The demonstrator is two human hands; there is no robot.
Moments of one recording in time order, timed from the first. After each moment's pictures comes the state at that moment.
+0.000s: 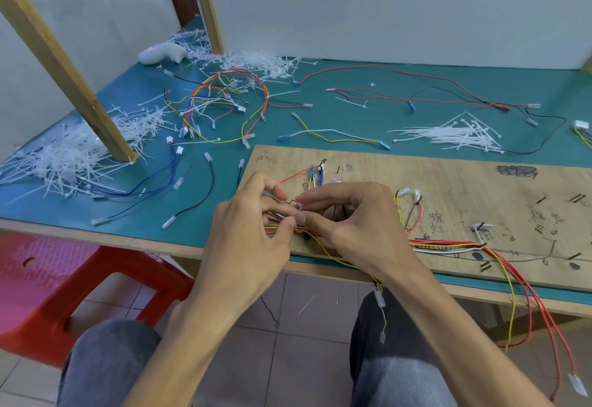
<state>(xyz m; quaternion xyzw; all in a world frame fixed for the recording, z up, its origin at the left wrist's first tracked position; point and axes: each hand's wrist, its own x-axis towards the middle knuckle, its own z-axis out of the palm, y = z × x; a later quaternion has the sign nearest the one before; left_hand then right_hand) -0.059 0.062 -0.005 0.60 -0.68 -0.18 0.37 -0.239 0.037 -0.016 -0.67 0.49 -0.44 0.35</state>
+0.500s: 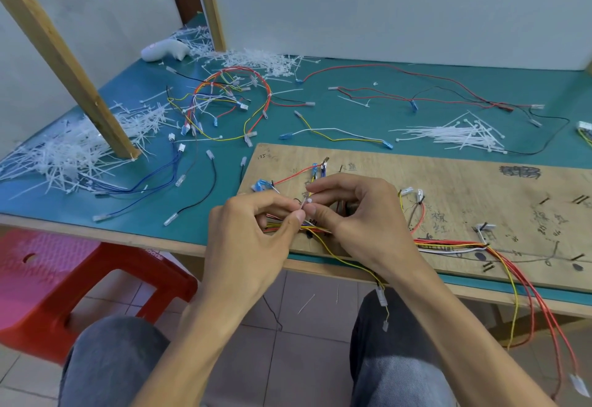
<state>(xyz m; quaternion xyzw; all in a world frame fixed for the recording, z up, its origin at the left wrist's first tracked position) -0.059 0.062 -0.015 0.58 -0.66 -0.17 0.44 -0.240 0.035 -0.015 -0.65 0.54 -0.43 0.33</state>
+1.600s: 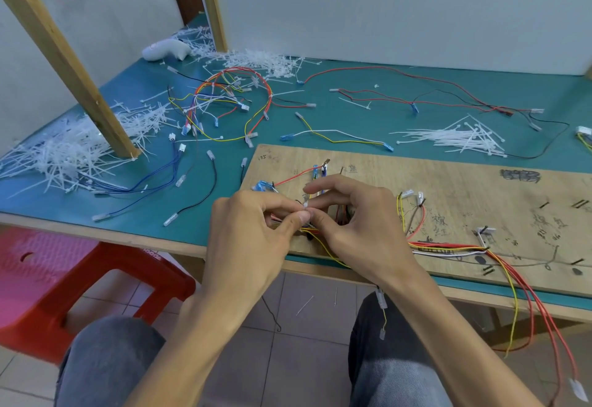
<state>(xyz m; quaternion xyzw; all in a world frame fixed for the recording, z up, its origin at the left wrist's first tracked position) -0.061 0.058 -0.008 0.58 -0.67 -0.16 0.43 -0.235 0.039 -0.016 -0.69 0.51 -0.43 0.27</state>
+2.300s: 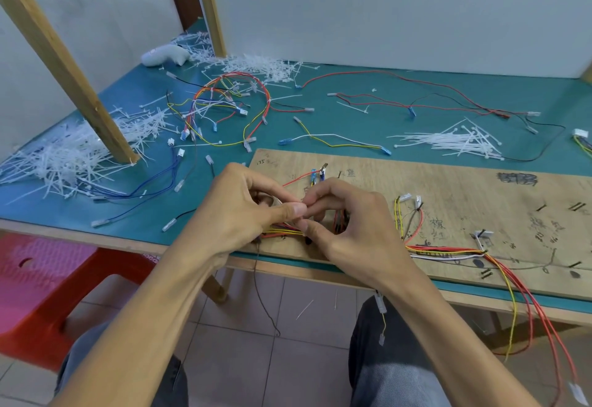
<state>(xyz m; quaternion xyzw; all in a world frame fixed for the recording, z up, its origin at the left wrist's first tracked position) -0.038 0.013 0.010 0.52 -0.66 -0.40 0.36 -0.234 0.041 -0.013 -0.71 0.49 -0.41 0.29</state>
